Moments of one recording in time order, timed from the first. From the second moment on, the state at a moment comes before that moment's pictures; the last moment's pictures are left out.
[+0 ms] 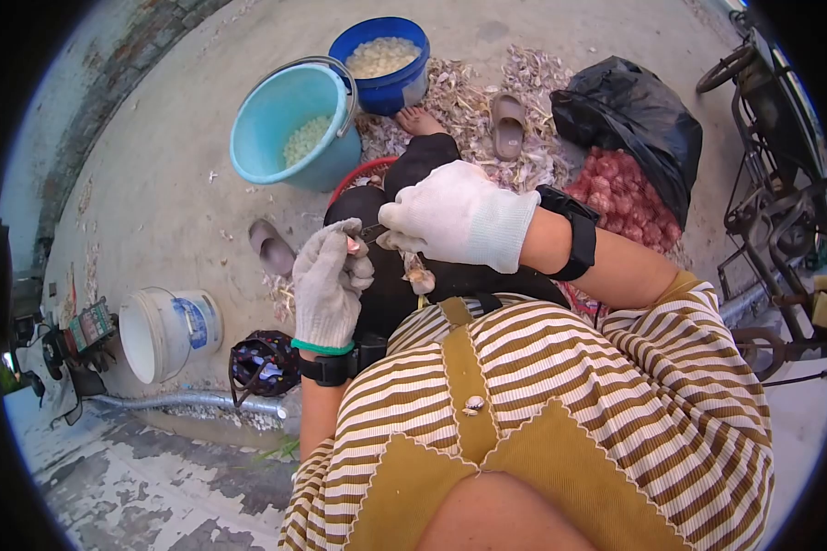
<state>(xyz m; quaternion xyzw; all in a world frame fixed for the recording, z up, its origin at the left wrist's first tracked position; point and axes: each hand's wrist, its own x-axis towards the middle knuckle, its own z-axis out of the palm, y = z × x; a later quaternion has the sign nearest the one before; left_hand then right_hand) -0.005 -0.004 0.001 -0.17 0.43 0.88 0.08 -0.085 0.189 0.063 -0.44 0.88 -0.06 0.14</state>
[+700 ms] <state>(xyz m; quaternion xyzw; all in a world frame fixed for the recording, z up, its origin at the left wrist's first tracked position) -0.002 0.005 0.018 -0.24 0.52 0.81 0.13 -0.090 0.174 0.085 -0.52 0.84 0.03 0.16</state>
